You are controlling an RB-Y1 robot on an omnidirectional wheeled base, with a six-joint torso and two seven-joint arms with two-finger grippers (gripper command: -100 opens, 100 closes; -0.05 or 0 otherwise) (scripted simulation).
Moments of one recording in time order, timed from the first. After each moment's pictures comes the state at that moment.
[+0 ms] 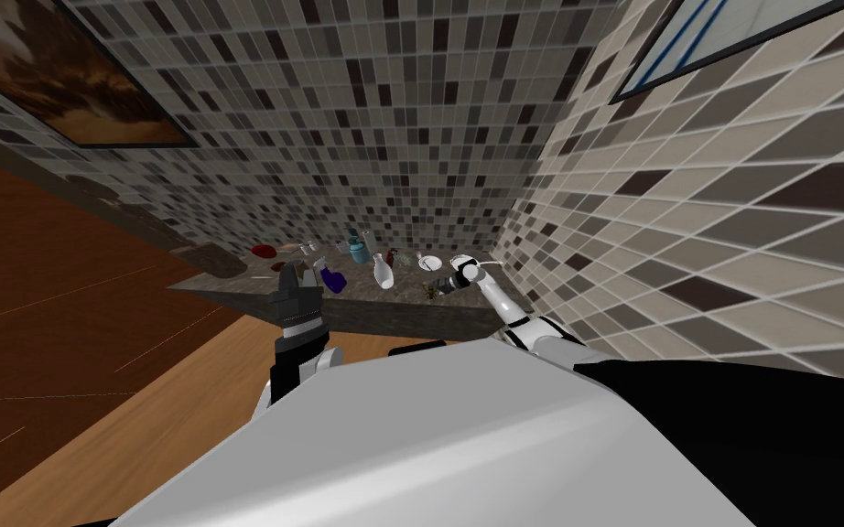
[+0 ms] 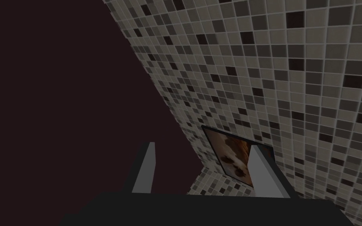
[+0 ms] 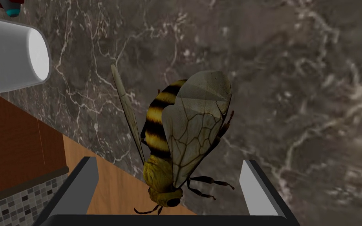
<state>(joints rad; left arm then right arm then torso) 0.54 0.02 0.06 -2.23 0.04 -0.56 -0.08 -0.34 -0.50 0.17 -1.49 -1.14 1.30 -2.02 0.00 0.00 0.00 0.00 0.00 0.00</state>
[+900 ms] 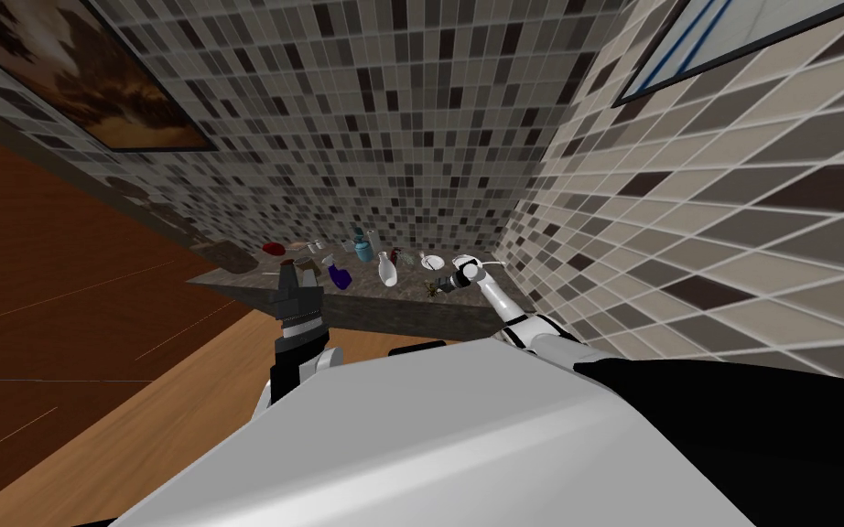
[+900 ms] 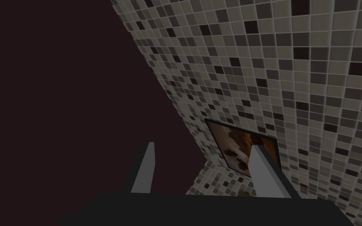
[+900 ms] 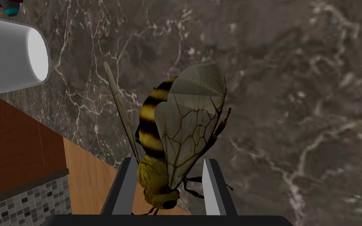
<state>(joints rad) 0.54 0.02 0.06 -2.23 0.04 -0.56 -0.08 -0.37 -0.49 0.15 -1.40 -1.14 1.28 -1.98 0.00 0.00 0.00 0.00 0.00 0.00</state>
